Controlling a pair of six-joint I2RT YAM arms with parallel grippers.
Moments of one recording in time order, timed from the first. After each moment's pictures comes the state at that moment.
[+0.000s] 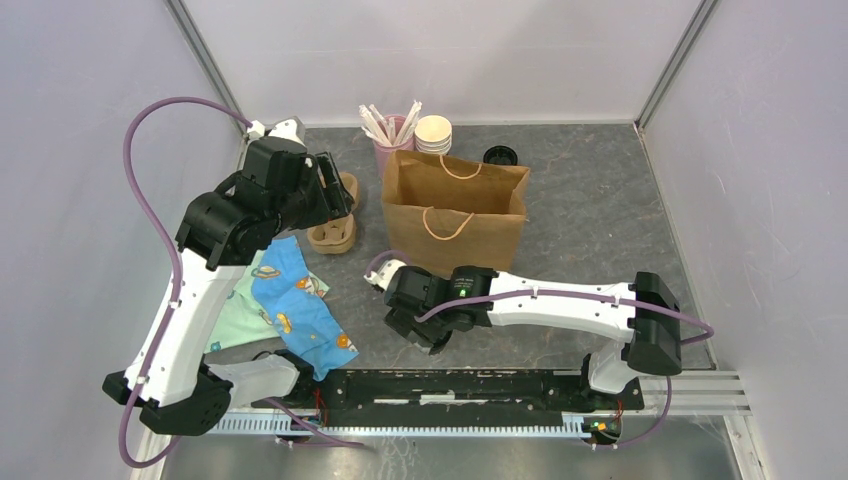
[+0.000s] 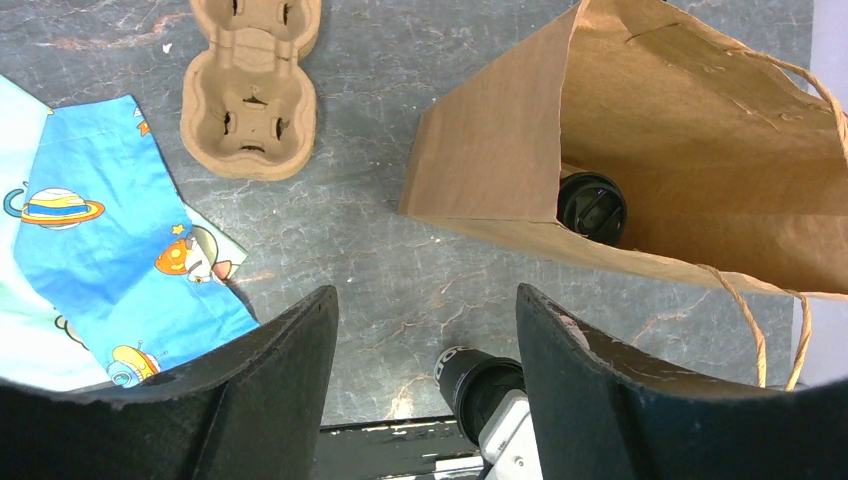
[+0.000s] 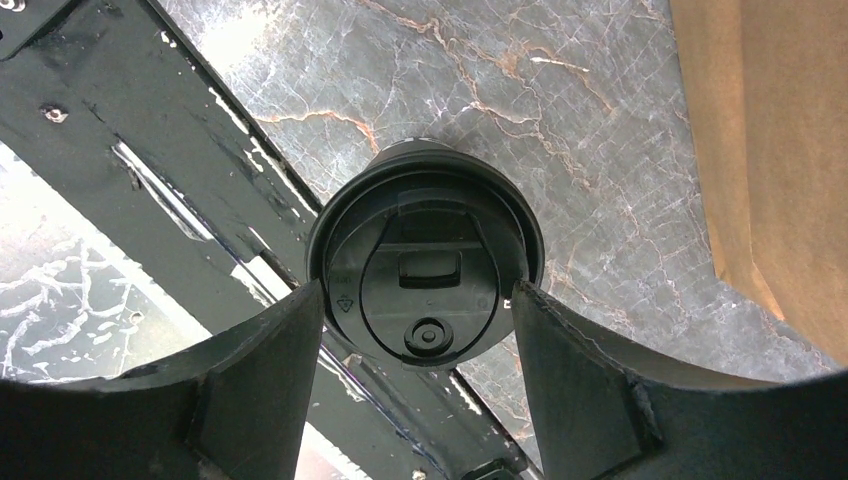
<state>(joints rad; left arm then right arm) -0.53 1.17 1.71 -1.22 -0.25 -0.61 1.33 1.60 1.37 -0.88 0.21 0.30</state>
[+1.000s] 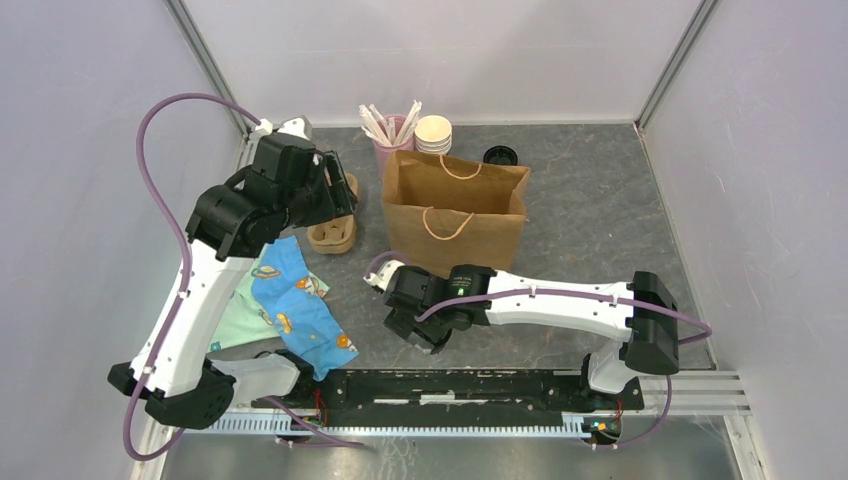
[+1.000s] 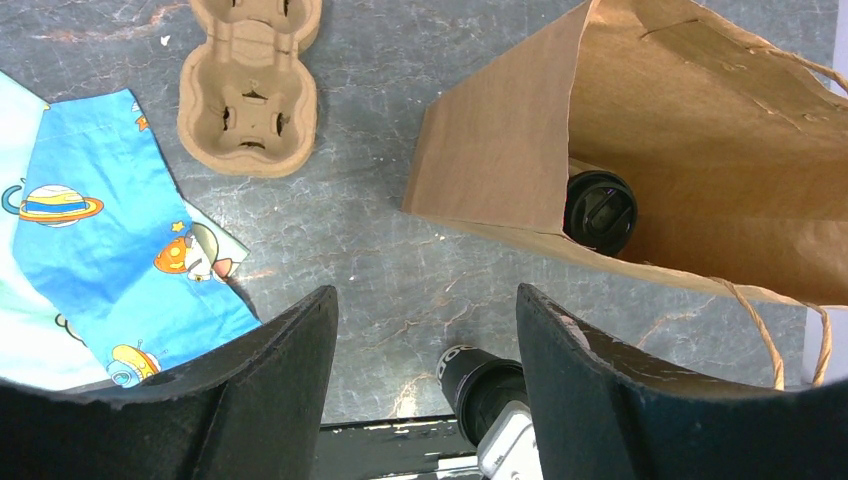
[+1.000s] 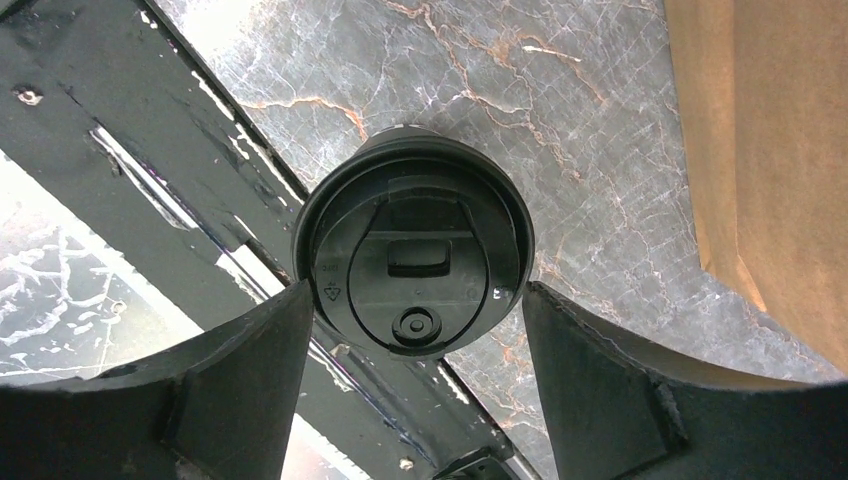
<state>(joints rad) -0.53 1.20 1.71 -1.22 -0.25 -0.61 1.33 1.61 1.39 -0.91 0.21 0.28</state>
